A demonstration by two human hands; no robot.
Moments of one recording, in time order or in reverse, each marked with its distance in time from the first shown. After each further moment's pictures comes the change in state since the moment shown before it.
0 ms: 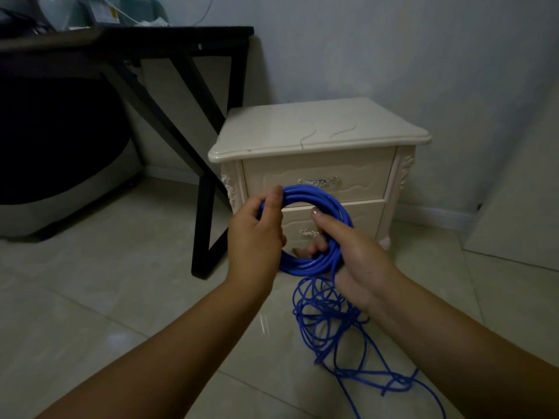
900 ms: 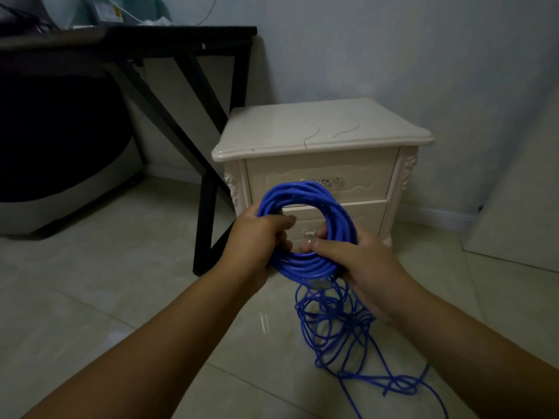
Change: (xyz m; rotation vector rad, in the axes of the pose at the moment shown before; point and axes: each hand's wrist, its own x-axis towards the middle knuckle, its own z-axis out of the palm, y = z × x) left_hand 0.006 0.004 -0.012 -0.133 -0.120 -0.300; right_hand -0.018 -0.002 -0.011 -0.415 -0.055 -0.097
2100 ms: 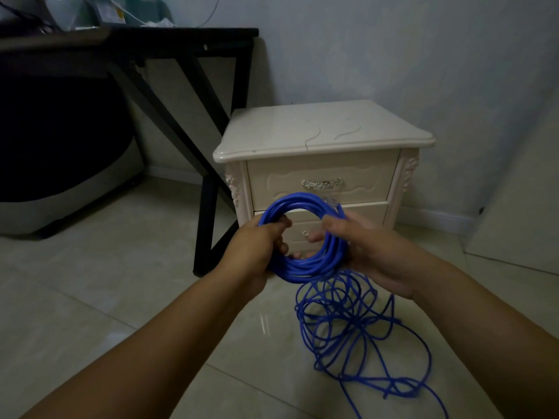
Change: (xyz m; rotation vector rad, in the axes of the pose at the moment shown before) left_hand 0.005 -0.007 -0.006 -0.057 0.025 -0.182; right_hand 0.018 -0.017 -0.020 -0.045 -0.193 0.062
